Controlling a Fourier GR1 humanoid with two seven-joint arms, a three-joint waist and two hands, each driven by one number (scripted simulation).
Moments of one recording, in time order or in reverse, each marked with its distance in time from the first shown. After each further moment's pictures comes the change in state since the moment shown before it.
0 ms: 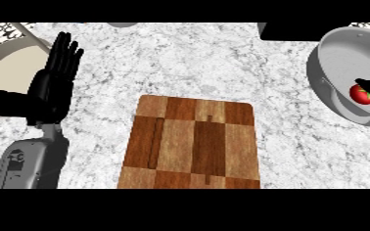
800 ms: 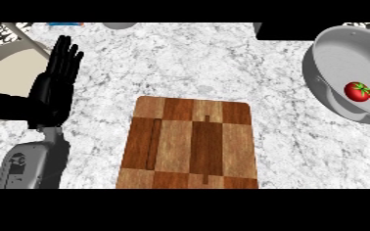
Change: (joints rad) left arm 0.021 -0.012 -0.003 -0.014 -0.014 0.012 0.001; right arm -0.015 -0.020 -0.276 -0.012 -0.382 0.015 -0.262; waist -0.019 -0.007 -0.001
